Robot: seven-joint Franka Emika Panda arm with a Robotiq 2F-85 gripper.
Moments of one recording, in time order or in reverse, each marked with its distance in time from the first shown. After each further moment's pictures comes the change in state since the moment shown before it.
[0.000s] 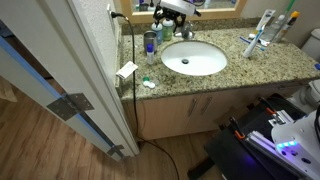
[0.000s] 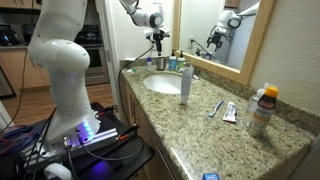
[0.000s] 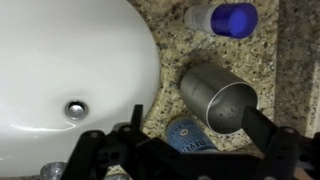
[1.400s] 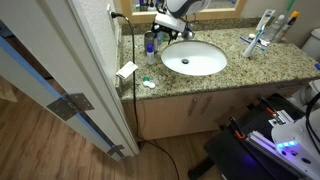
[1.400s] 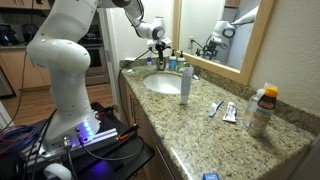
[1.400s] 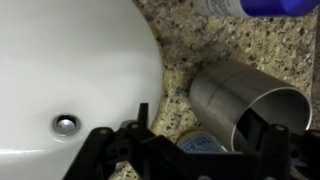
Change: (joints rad) arm 0.026 0.174 -0.031 0.077 0.010 0.097 0.040
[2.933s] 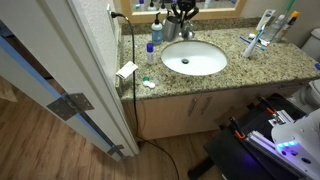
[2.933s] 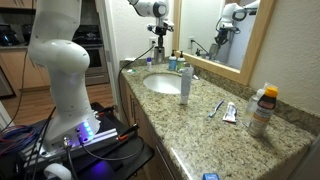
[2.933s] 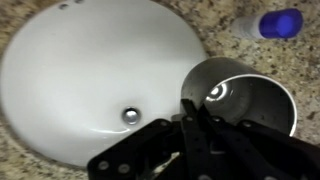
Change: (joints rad) arm -0.032 -0.282 -0.050 -0.067 0.006 -0.418 -0.046
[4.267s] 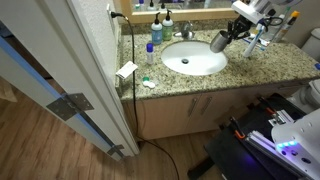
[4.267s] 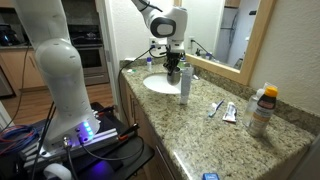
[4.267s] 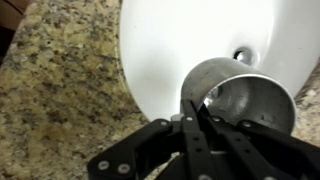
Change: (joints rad) arm -0.293 -0.343 -0.140 -0.722 0.261 0.400 0.132
